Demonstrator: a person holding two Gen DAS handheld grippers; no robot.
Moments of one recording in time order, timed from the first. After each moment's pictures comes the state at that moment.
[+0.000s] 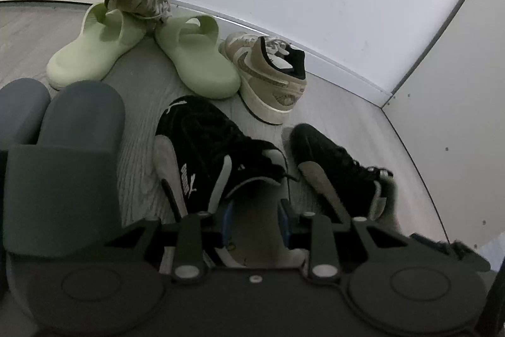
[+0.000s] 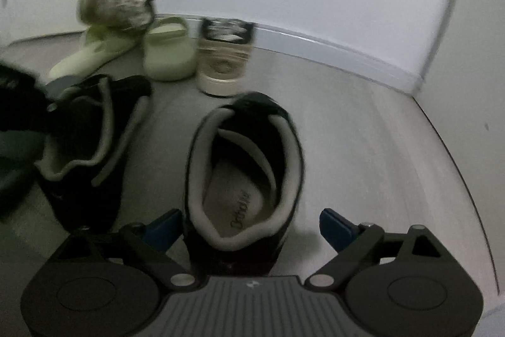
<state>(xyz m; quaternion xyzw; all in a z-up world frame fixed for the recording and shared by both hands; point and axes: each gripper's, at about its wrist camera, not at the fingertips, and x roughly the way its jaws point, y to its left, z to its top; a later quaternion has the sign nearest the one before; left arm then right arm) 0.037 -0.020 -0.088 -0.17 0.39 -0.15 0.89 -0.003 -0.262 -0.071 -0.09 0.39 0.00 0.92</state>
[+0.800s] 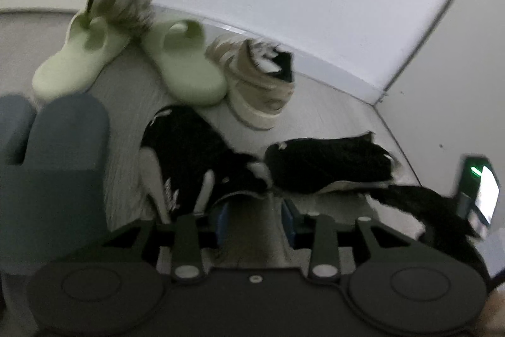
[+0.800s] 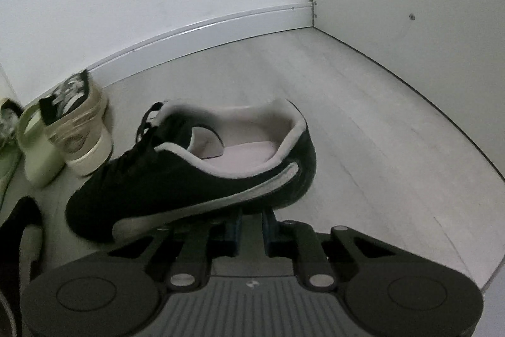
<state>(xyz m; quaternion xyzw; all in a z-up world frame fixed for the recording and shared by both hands) 0.044 -0.035 -0.080 -0.14 0.38 -0.18 0.90 0.089 -0.343 -0.083 0.11 0.39 -0.16 0.90</state>
